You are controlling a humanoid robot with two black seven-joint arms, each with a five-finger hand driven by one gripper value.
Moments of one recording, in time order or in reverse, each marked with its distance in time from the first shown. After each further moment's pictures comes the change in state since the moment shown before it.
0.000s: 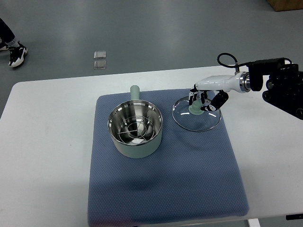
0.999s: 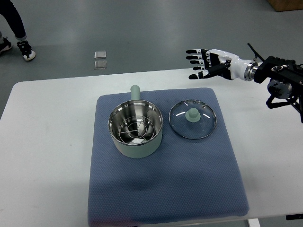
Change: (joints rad) left arm 0.006 0.000 0.000 0.000 0.000 0.000 0.000; right arm -0.021 0.120 0.014 -0.300 1.322 0.240 -0.201
